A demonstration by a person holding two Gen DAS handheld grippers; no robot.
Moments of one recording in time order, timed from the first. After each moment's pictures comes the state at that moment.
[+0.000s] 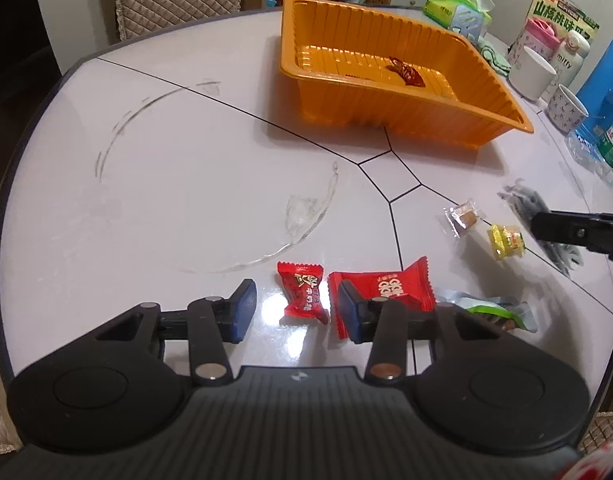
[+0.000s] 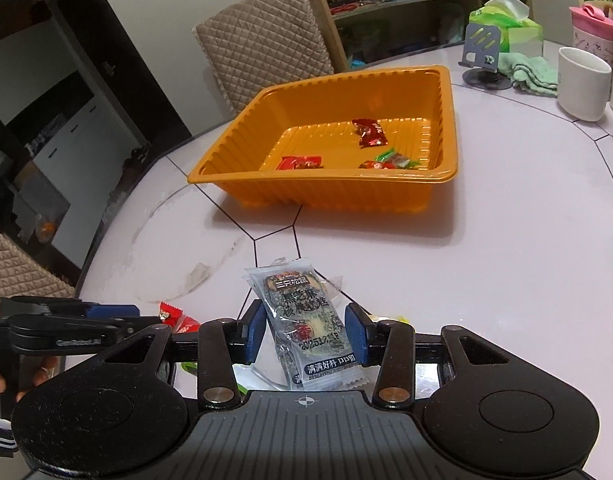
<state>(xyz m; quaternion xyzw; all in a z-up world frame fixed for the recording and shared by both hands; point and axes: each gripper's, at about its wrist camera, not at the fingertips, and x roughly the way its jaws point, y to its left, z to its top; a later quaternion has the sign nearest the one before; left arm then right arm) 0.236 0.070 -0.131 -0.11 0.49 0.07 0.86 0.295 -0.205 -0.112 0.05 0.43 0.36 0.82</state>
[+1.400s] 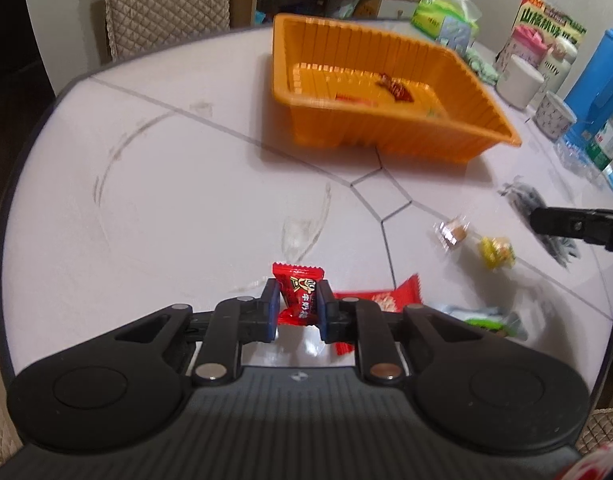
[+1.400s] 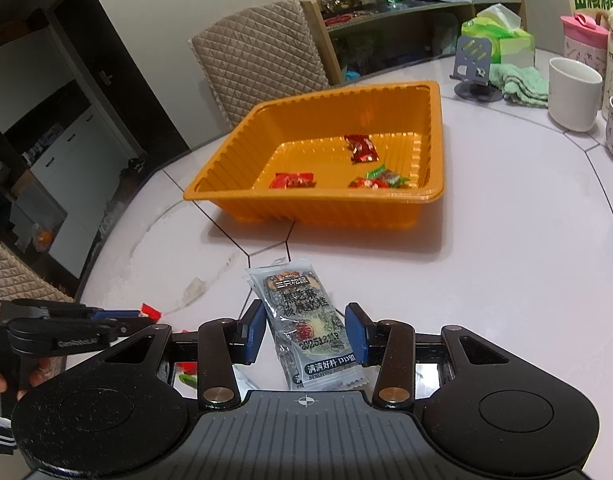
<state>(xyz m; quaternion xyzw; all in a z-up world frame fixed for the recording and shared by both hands) 0.238 0.076 -0.114 -0.11 0.47 0.05 0.87 0.301 -0.212 -0.100 0.05 0.42 0.36 0.83</state>
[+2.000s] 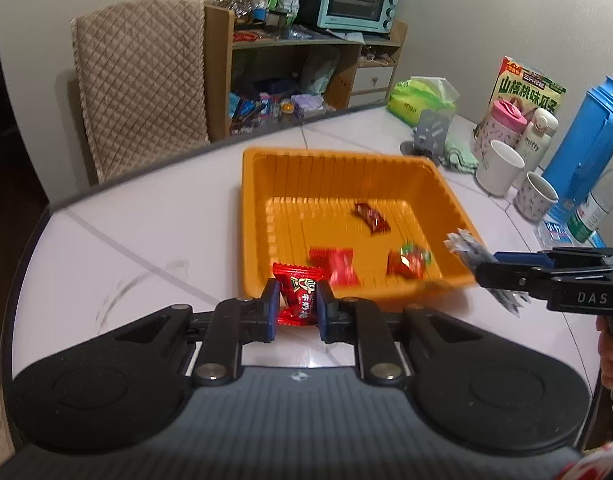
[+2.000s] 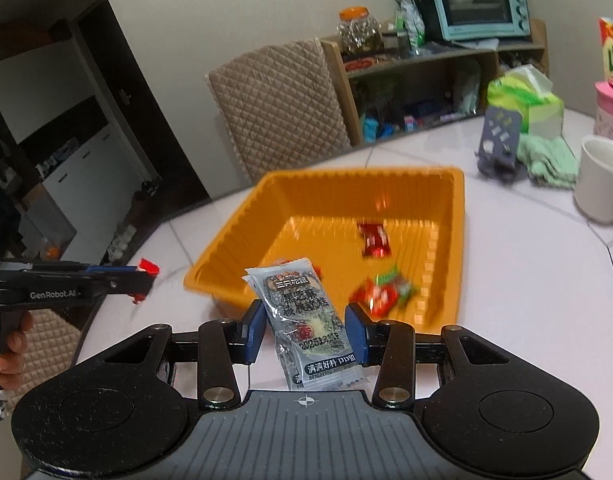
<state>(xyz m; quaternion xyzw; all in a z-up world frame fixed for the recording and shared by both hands) 0.328 0.086 -0.046 -0.08 0.39 0.03 0.92 0.374 -0.181 -0.065 0.05 0.36 0.38 0.85</state>
